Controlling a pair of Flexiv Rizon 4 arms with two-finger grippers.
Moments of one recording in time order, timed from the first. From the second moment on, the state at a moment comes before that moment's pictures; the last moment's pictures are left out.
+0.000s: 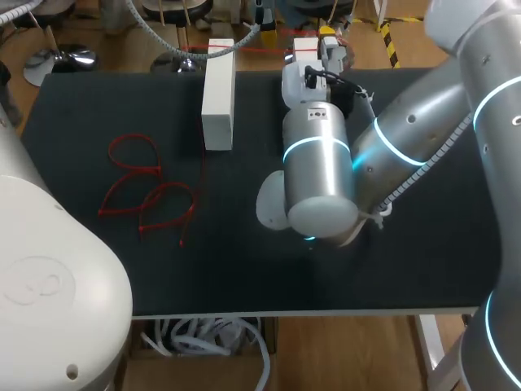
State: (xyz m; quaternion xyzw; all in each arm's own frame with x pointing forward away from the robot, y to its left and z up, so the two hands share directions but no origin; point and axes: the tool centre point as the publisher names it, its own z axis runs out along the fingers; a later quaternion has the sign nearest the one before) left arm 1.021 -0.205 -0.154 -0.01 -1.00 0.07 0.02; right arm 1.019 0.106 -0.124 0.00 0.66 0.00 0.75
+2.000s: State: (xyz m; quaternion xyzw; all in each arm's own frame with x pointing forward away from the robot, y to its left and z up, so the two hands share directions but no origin) left arm 1.020 -0.205 -0.154 -0.01 -1.00 0.07 0.02; right arm 1.008 0.130 -0.130 0.02 0.65 0.01 0.76
